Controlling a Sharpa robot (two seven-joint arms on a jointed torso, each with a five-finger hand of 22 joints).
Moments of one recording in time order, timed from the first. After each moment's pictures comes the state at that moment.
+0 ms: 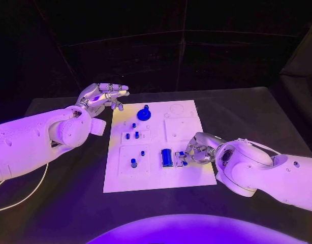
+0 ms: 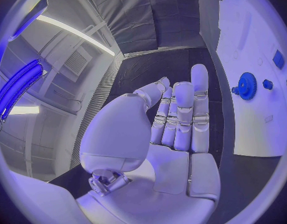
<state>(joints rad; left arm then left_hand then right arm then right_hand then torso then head) 1.17 -0.81 -0.07 1.33 -0.02 -0.13 0.42 1.30 -0.07 0.46 -0.11 0.07 1.05 0.18 0.12 0.07 1.08 0.10 0.26 0.07 1.24 0.02 1.08 0.51 0.17 1.22 0.11 0.64 0.65 0.98 -0.93 -0.05 1.87 -1.37 -0.36 -0.63 1.36 0.00 -0.07 0.29 0.49 1.08 0.06 0.33 0.24 1.36 -0.01 1.06 1.12 1.47 -0.07 1.43 1.31 0.05 1.47 0.04 1.47 1.31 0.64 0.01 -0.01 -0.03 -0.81</state>
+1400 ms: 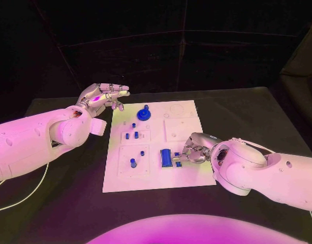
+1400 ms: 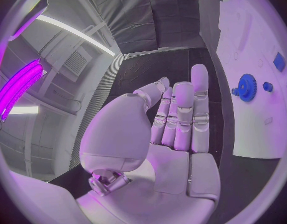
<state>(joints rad) 1.17 -0.81 -0.07 1.33 -0.02 -0.13 0.42 1.30 -0.07 0.45 -0.10 0.07 1.05 0.18 0.12 0.07 1.08 0.11 0.26 0.07 1.24 0.02 1.08 0.51 0.17 1.22 0.11 0.64 0.65 0.98 -0.89 -0.05 1.84 -1.42 -0.33 -0.64 1.21 -0.01 -0.21 0.28 0.10 1.08 0.07 0.33 0.28 1.37 -0.01 1.05 1.11 1.46 -0.07 1.42 1.29 0.05 1.47 0.04 1.47 1.31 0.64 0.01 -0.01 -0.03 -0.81</state>
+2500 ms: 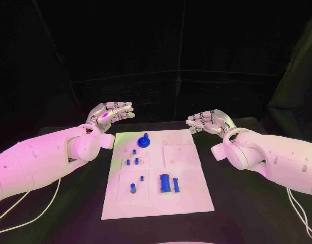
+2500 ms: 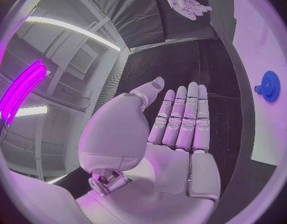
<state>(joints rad) 1.15 -0.71 -0.07 1.17 0.07 -0.17 0.47 1.25 -0.09 0.41 -0.05 0.07 0.96 0.16 0.07 0.07 1.02 0.17 0.12 0.06 0.92 0.15 0.34 0.13 0.17 0.77 0.23 0.19 0.36 1.12 -0.76 -0.05 1.34 -0.40 -0.43 0.26 1.46 0.08 -0.24 0.14 0.19 0.89 0.21 0.11 0.16 0.99 0.16 0.13 0.22 1.03 0.13 0.15 0.18 0.16 0.86 0.24 0.30 0.45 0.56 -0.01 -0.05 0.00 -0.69</state>
